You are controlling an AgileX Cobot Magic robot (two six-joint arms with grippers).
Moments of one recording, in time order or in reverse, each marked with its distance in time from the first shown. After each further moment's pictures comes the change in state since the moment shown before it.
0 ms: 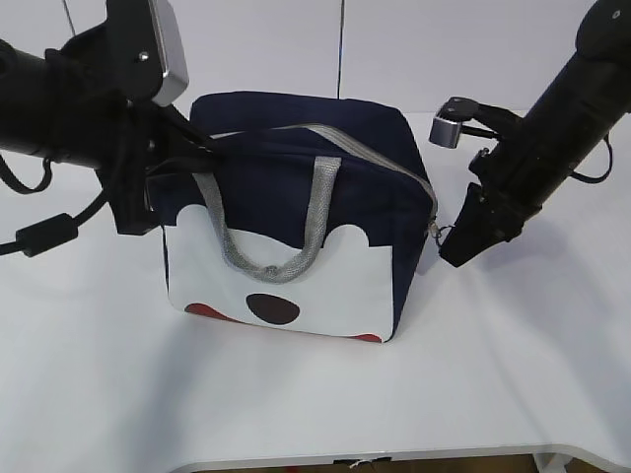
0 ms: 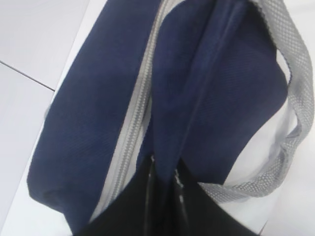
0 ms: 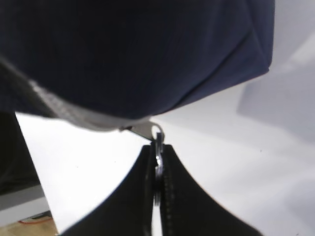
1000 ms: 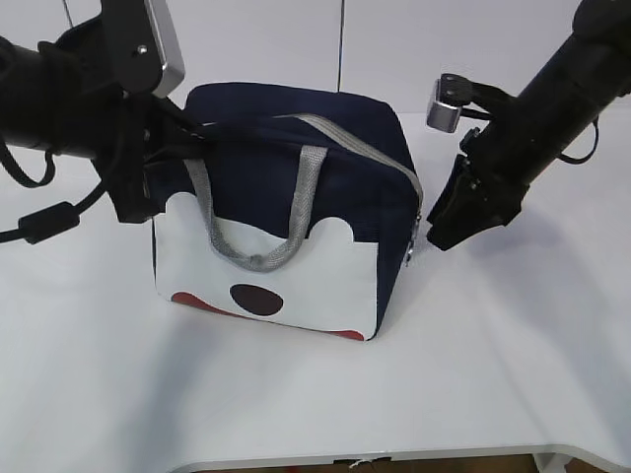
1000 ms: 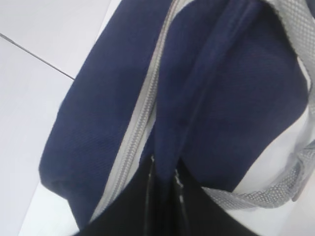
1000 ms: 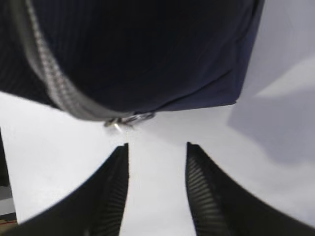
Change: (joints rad) left arm 0.000 0.002 0.000 0.000 -0.077 0.000; right arm 0.000 0.023 -0.065 0.050 -0.003 -0.178
